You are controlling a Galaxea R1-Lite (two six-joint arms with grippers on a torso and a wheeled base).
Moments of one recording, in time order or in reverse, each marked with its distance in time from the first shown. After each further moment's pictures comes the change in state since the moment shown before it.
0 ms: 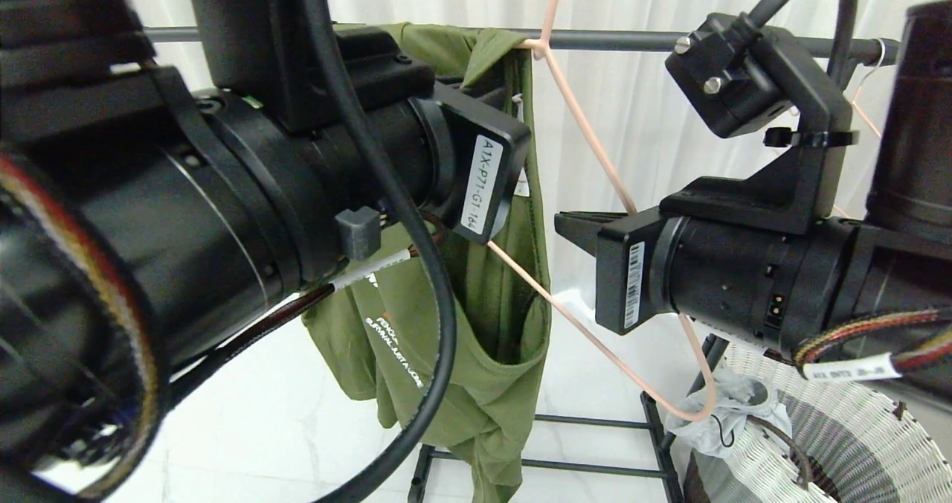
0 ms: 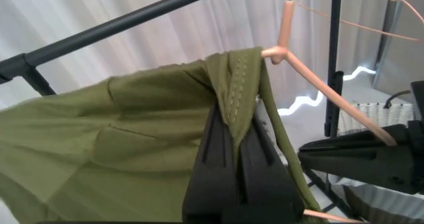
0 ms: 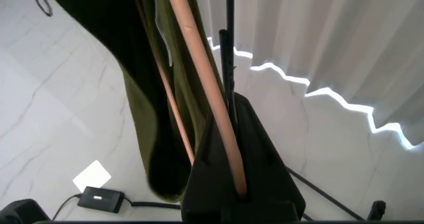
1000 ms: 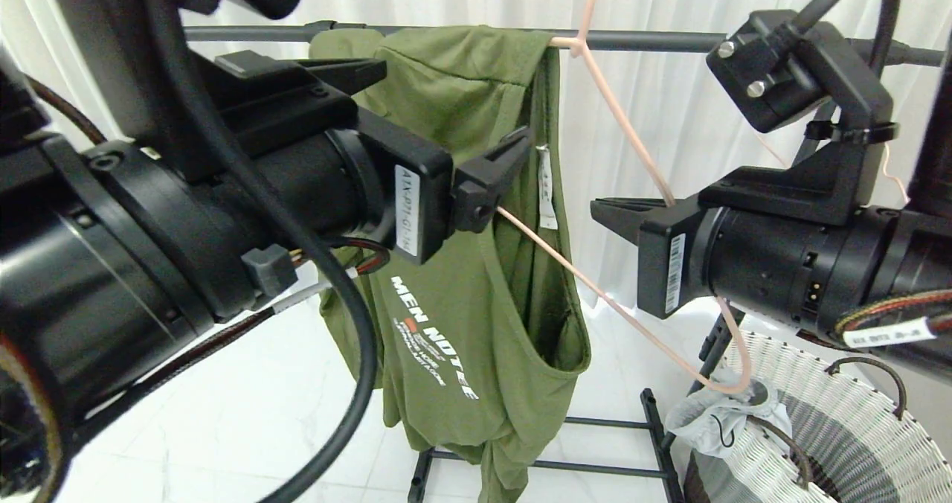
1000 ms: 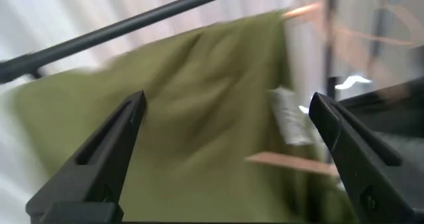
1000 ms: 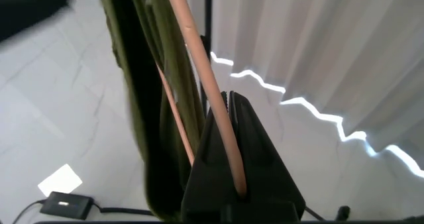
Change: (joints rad) left arm 0.065 -0.092 0.164 -0.119 -0.072 0.009; right arm -0.074 -0.056 0.061 -0.028 0.015 -0.109
